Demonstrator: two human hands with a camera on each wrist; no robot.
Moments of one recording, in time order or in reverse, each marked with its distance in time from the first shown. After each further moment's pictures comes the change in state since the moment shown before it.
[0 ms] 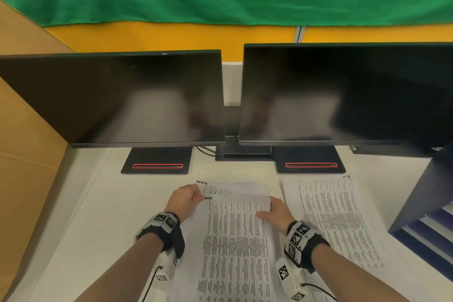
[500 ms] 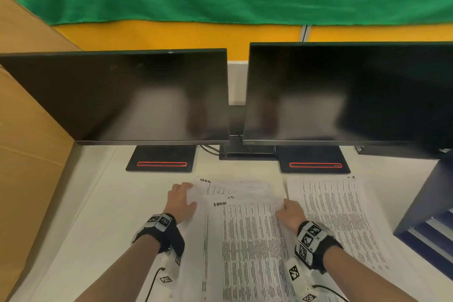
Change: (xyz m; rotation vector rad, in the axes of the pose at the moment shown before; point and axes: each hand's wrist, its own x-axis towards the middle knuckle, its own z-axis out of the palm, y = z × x) left_hand -0.005 -0.032 0.011 -0.131 -0.073 -0.214; right_hand -0.004 -0.002 -0.016 -0.184 0.086 0.137
